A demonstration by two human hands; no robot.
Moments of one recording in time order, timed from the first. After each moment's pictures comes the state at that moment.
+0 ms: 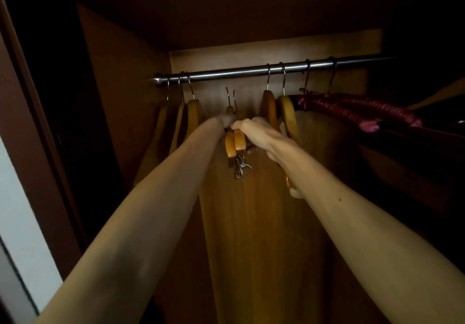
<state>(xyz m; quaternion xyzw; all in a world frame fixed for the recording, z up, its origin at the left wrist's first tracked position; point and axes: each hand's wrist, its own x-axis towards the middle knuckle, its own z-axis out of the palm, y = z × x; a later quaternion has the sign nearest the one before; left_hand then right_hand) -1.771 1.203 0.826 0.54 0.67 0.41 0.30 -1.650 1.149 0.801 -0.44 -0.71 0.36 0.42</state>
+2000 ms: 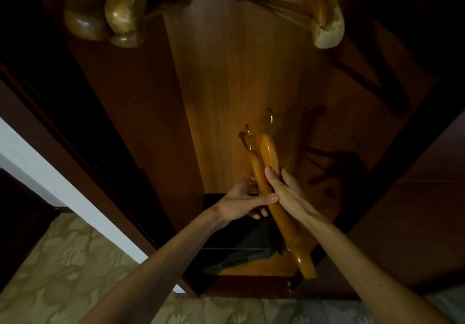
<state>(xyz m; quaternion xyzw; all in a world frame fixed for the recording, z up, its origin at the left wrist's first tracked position) -1.697 1.008 0.448 0.54 0.46 0.32 0.62 -1.532 1.025 0.468 -0.51 -0.63 0.51 0.28</state>
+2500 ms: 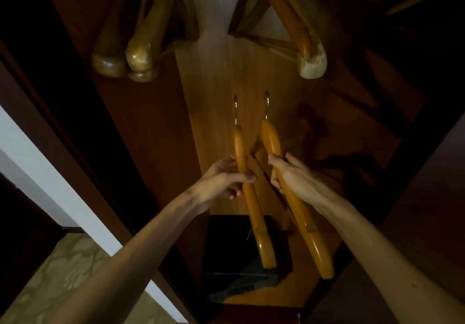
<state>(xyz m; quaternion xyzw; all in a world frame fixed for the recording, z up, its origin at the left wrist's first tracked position) -1.741 1.024 0.542 0.54 0.46 0.39 0.59 -1.534 1.039 0.564 -0.53 -0.65 0.47 0.27</state>
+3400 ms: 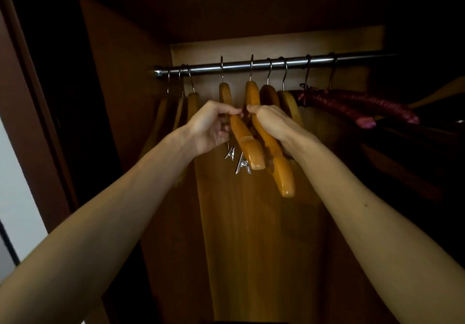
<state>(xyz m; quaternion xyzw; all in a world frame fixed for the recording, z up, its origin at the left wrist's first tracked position) -1.787 1.127 0.816 0.56 0.39 0.52 0.52 -1.627 1.133 0.811 -0.46 -0.69 0.35 0.44</state>
